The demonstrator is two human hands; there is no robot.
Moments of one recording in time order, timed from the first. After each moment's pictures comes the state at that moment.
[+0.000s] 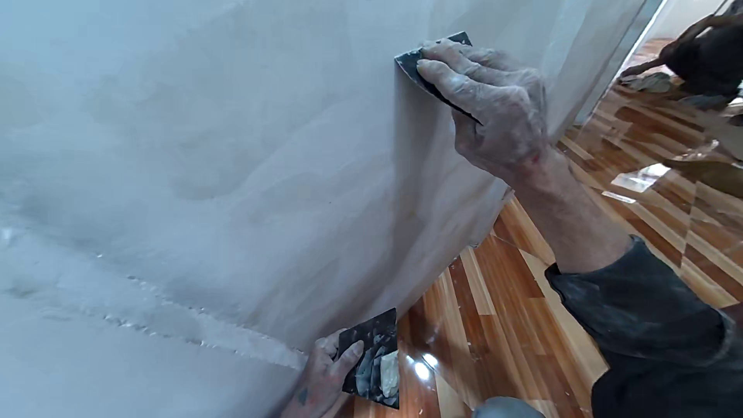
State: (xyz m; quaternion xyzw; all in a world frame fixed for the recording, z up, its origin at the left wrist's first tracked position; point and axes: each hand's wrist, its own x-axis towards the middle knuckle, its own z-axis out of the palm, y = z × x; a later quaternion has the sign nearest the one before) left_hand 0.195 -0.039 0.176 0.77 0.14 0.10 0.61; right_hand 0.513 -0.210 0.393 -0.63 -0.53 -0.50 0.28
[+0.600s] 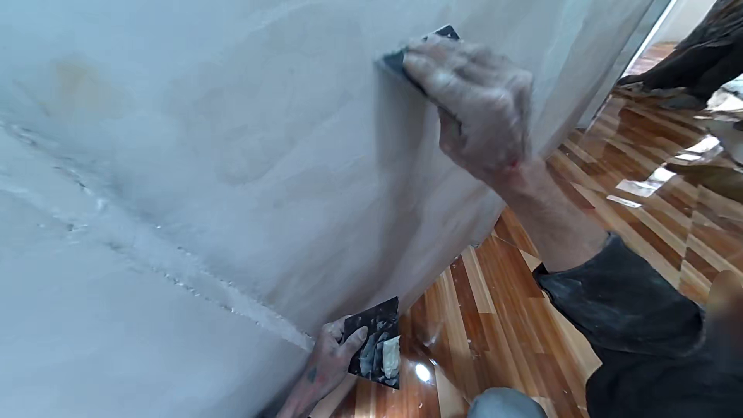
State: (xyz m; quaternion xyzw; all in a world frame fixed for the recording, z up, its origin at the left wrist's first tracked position) left_hand 0.196 -0.036 0.175 0.78 0.13 0.09 0.60; right_hand 0.476 -0.203 0.399 -0.63 -0.51 -0.51 0.29
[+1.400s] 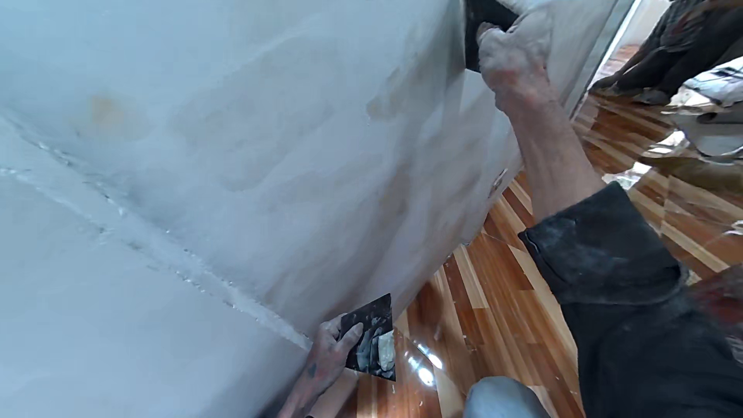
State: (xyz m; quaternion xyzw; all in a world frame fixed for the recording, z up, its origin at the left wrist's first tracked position) left_hand 0.199 -0.034 0.171 0.78 0.14 0.10 0.60; right_hand 0.558 -0.231 0.456 -0.74 -0.24 -0.28 0.57
